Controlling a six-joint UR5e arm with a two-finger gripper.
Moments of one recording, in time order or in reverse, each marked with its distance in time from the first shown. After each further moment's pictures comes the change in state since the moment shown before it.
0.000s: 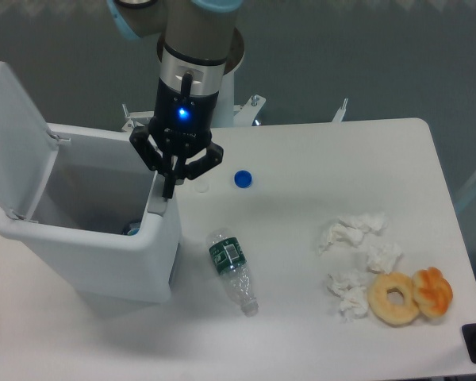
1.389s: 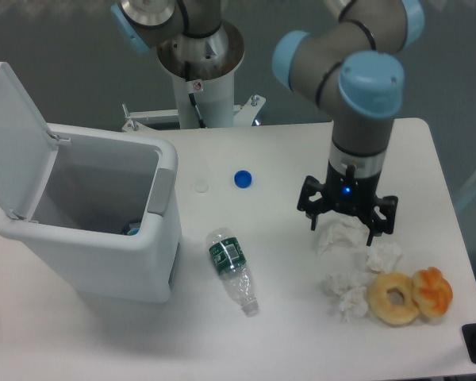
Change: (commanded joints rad) arm 0.258 -0.373 0.137 -0.017 0.362 0.718
